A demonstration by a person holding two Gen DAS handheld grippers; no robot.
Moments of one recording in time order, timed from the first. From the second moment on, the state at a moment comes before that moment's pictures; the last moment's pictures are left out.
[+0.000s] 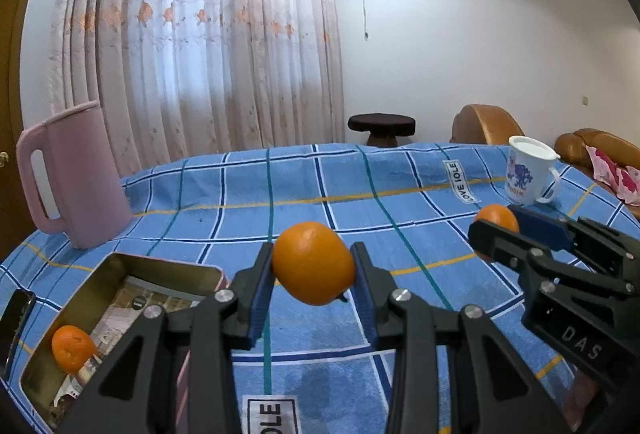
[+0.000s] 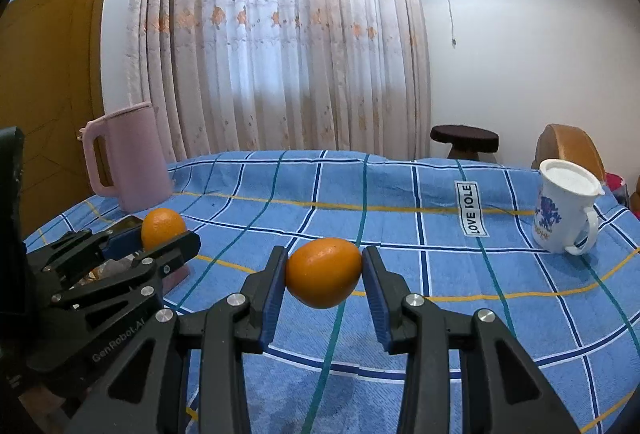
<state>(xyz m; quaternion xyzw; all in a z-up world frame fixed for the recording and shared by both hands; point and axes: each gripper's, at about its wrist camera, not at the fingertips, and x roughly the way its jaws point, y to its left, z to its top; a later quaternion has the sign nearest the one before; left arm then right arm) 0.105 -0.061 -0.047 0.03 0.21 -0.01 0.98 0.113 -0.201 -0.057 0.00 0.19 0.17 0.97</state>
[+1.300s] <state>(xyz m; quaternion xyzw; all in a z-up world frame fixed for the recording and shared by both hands) 0.039 0.109 -0.047 -0.02 0.27 0.13 0.95 0.073 -0.016 -0.041 -0.05 0.21 0.37 0.91</state>
